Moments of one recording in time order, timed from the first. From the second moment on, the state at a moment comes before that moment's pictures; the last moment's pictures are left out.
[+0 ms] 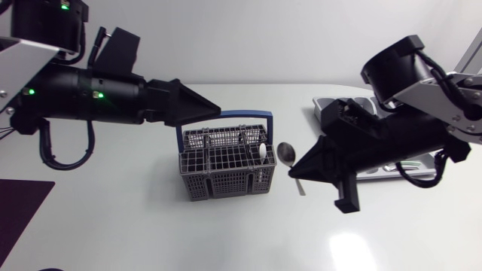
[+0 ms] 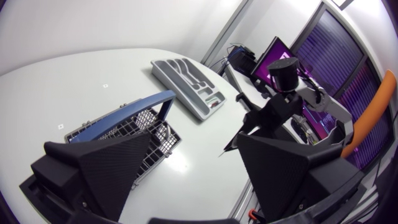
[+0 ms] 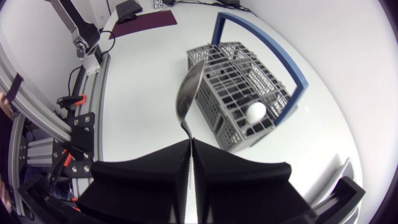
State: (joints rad) left arm -0.41 1.25 1.06 -0.39 0.64 -0.17; right arm 0.38 1.24 0.96 -0.75 -0.55 -0.74
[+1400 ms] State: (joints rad) left arm -0.67 1.55 1.18 -0.41 0.16 -0.15; right arm -0.49 1.80 1.16 -0.50 -0.34 -1.64
